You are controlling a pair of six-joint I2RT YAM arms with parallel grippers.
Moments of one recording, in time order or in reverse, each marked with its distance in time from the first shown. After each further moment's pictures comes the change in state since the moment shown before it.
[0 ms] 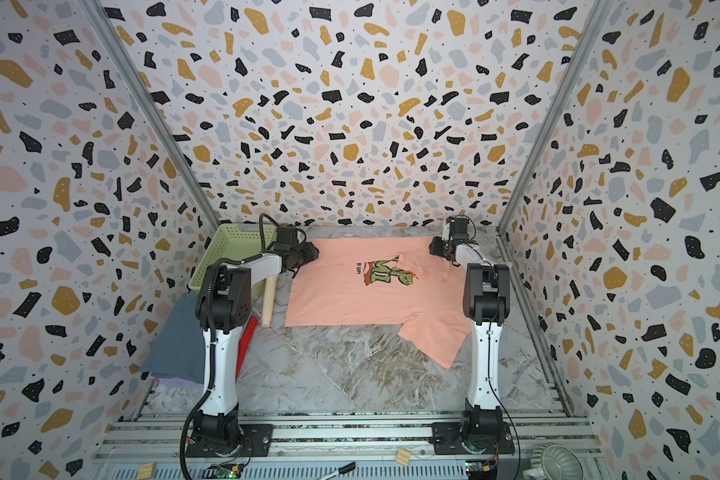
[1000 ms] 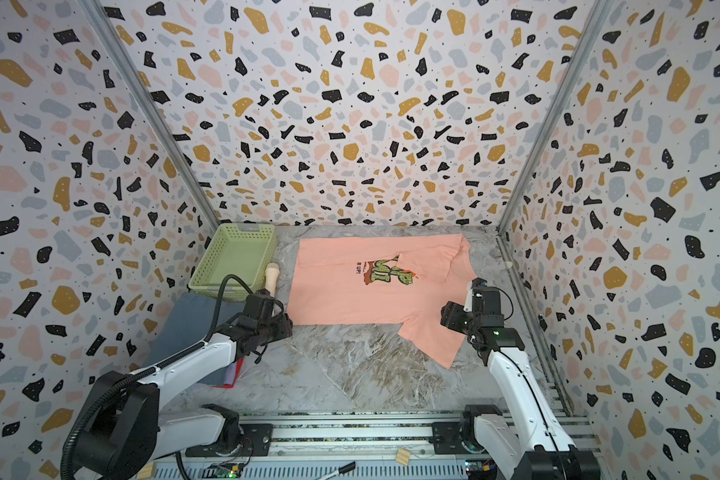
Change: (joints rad) left arm -0.150 -1.105 -1.155 -0.193 -0.254 -0.026; right arm 0.051 -1.557 -1.302 -0.254 0.121 0.164
